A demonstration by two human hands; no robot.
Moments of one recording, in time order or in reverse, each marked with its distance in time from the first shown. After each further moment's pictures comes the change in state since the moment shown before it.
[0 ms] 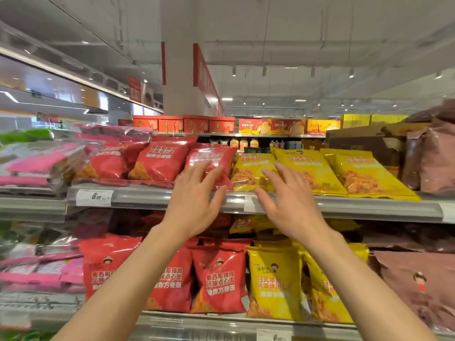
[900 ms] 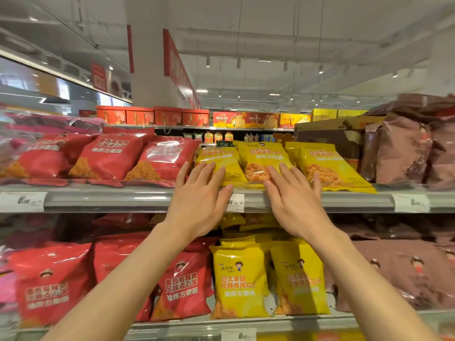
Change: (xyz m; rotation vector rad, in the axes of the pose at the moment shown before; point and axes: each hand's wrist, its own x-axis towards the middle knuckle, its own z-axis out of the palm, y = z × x) left_hand 0.031 0.054 0.063 0.127 -0.081 0.106; right_hand -0.007 0.081 -0.012 -0.122 -0.044 0.143
